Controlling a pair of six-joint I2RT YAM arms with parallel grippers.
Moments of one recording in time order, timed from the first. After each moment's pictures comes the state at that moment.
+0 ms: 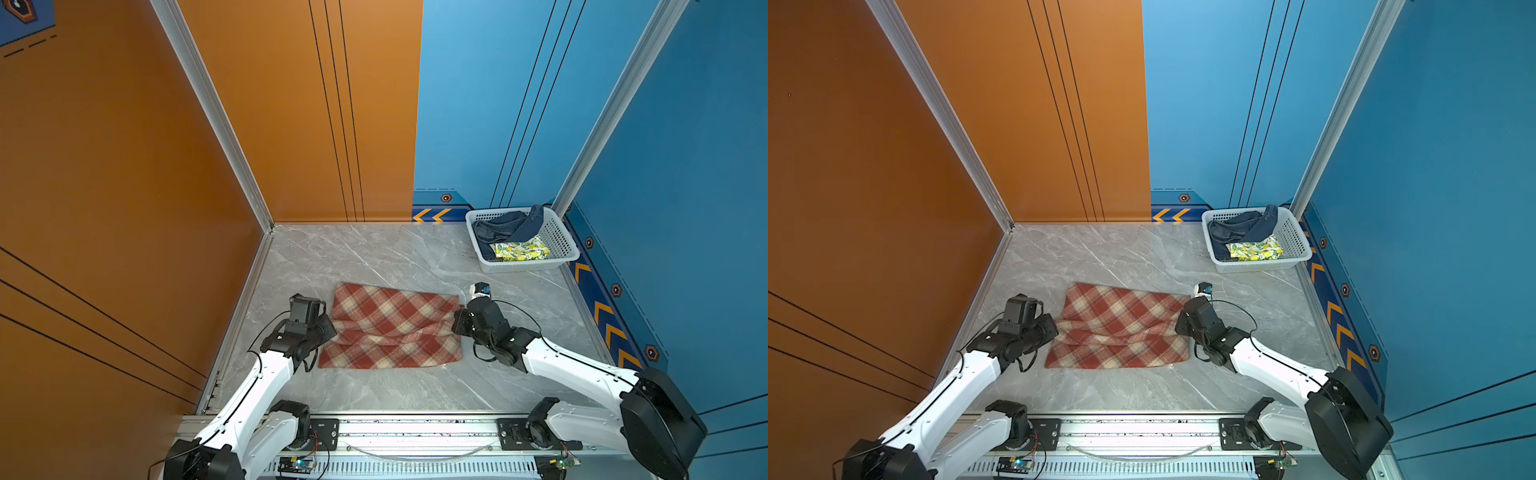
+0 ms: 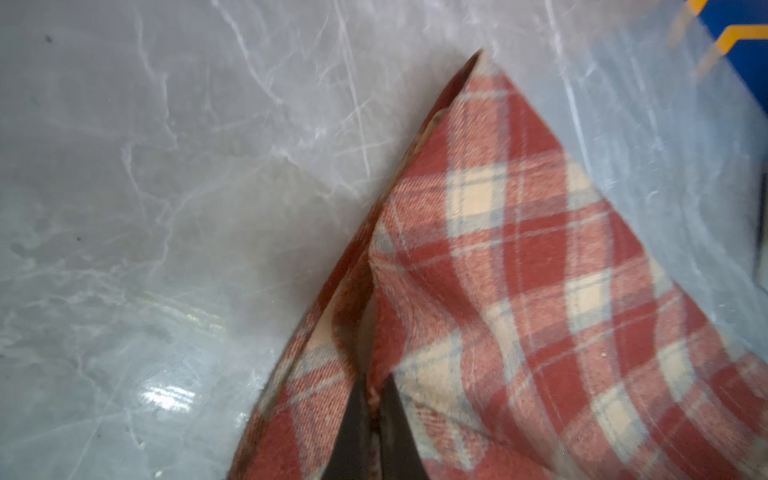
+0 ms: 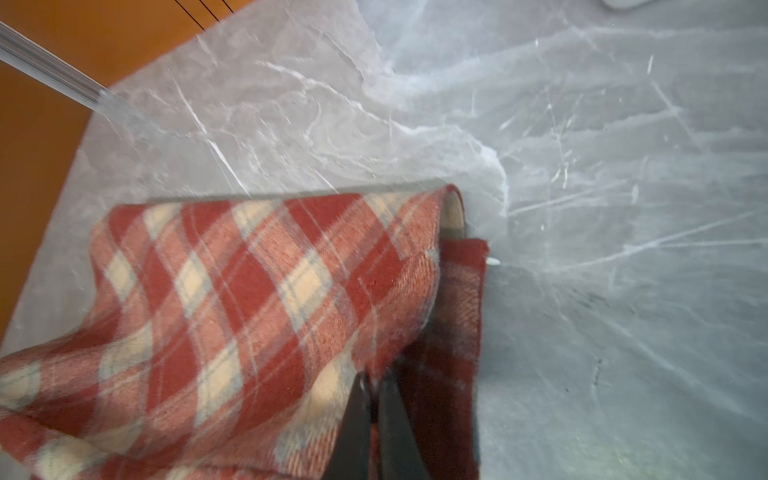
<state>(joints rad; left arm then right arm) -0.18 0.92 0.59 -0.56 -0.04 -0.71 0.66 1.18 0.60 -0.10 0.20 0.72</state>
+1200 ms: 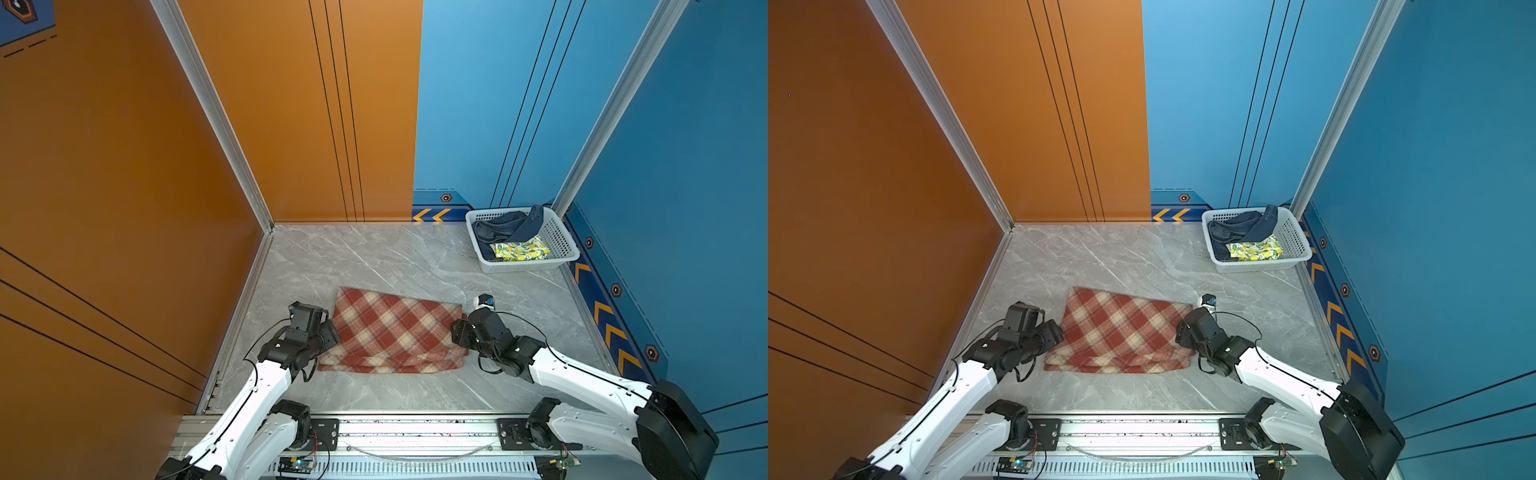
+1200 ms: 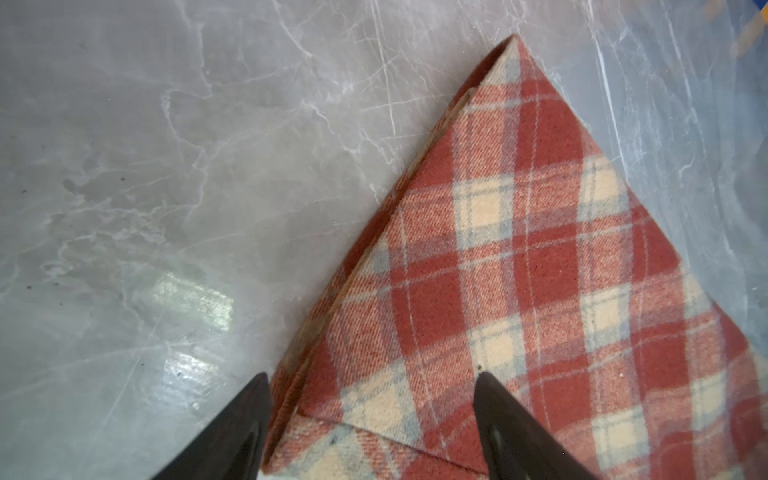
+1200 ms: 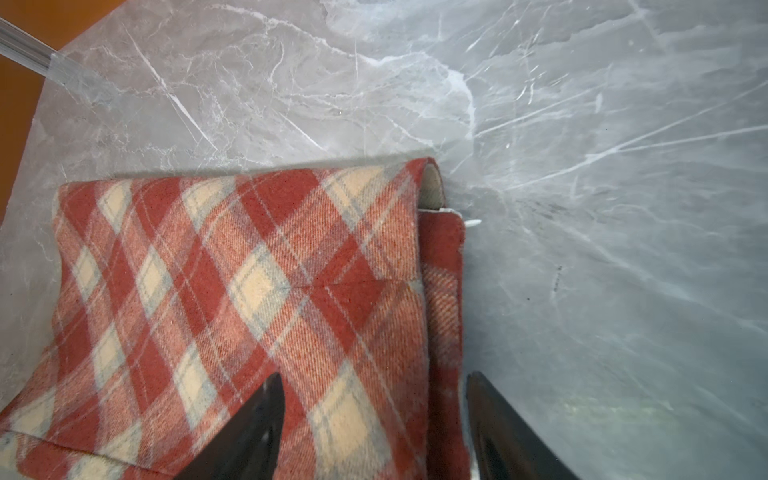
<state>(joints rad) -0.27 0.89 0.55 -0.66 -0.10 -0.76 0.71 1.15 0.52 -0.21 0.20 0.81</state>
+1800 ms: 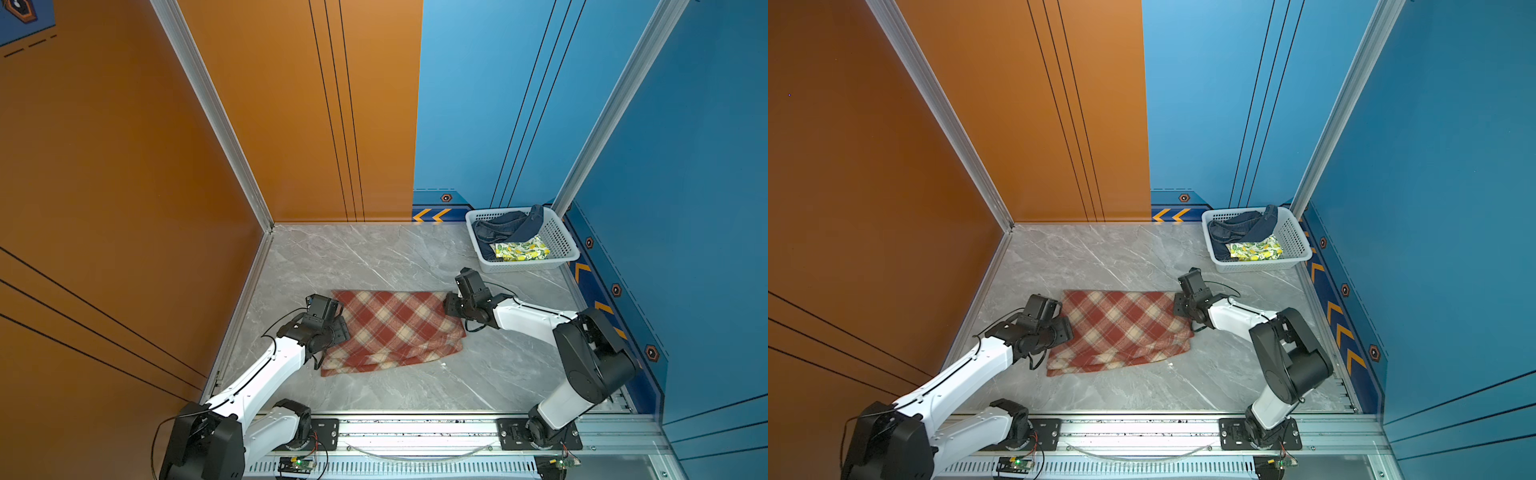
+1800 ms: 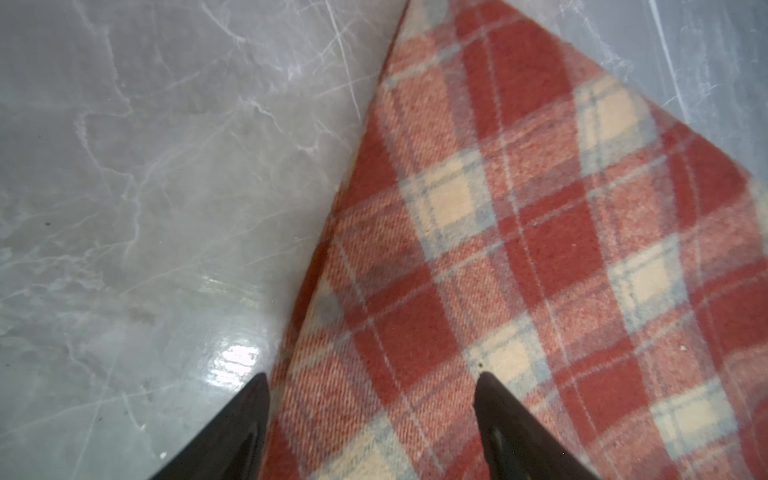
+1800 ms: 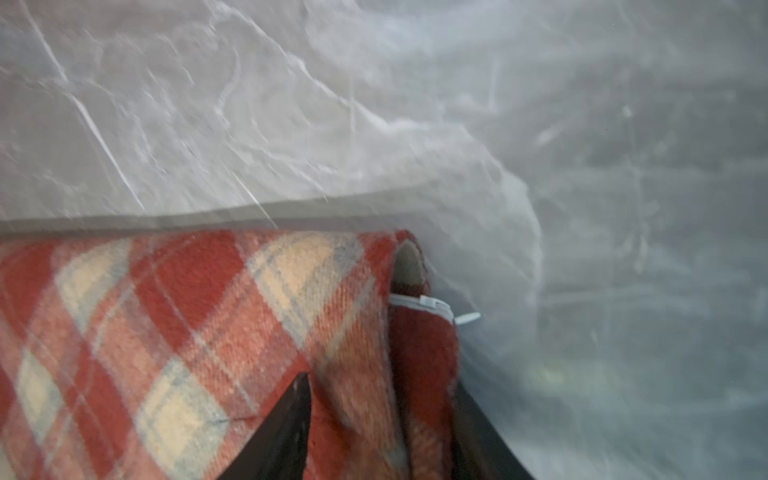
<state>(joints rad) -0.32 1.09 0.61 -0.59 -0.13 -0.70 0.48 1.69 0.93 -0.14 0.00 0.55</state>
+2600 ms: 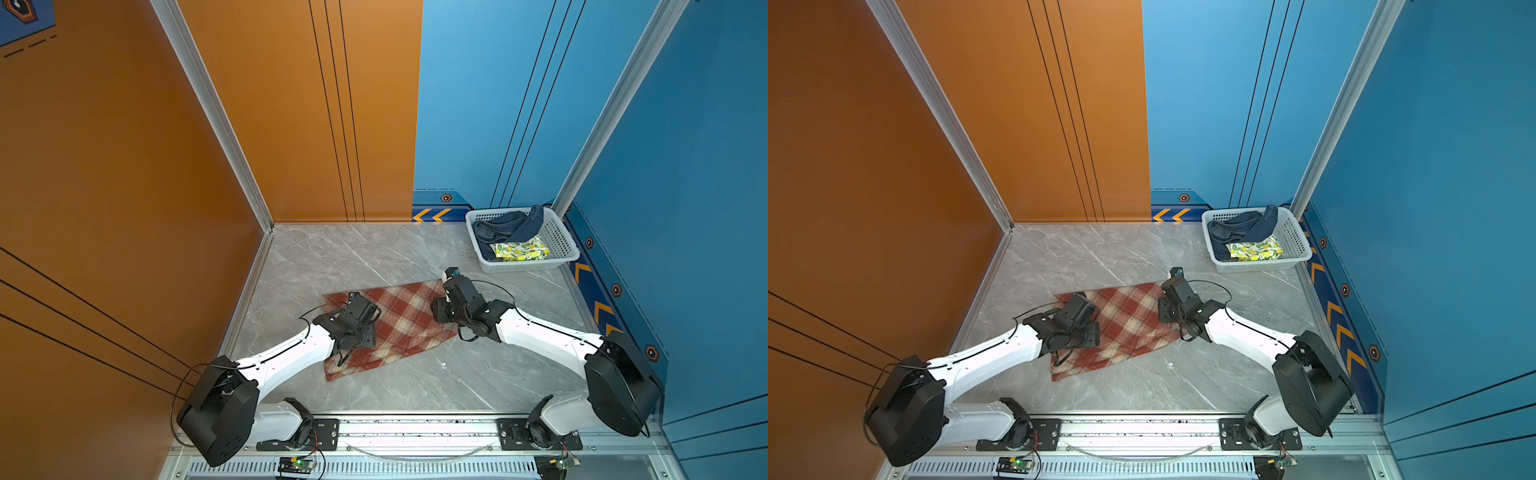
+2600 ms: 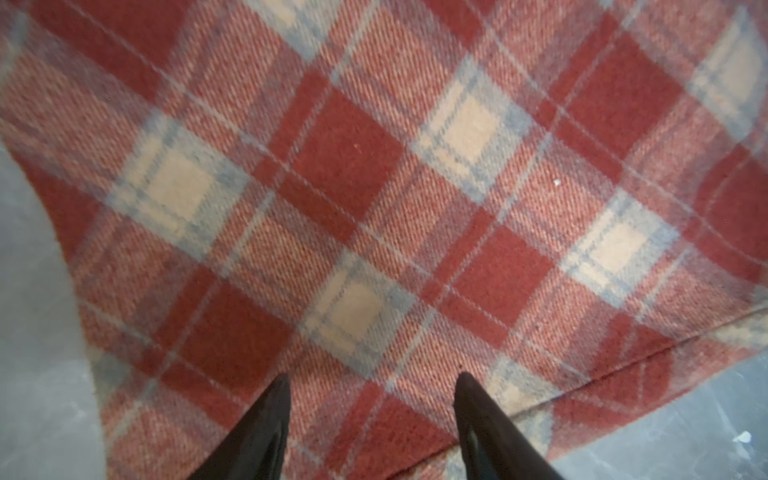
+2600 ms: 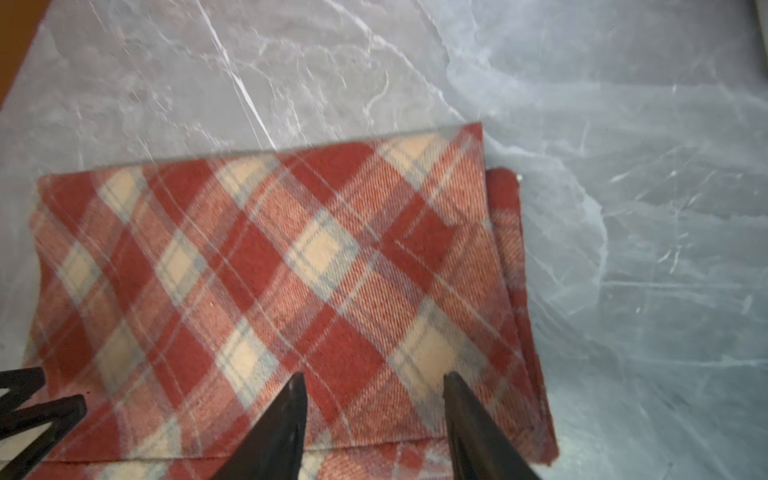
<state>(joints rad) -0.65 1.29 0.70 -0.55 -0.17 -0.66 0.69 1.47 0.85 -0.25 0.13 0.56</state>
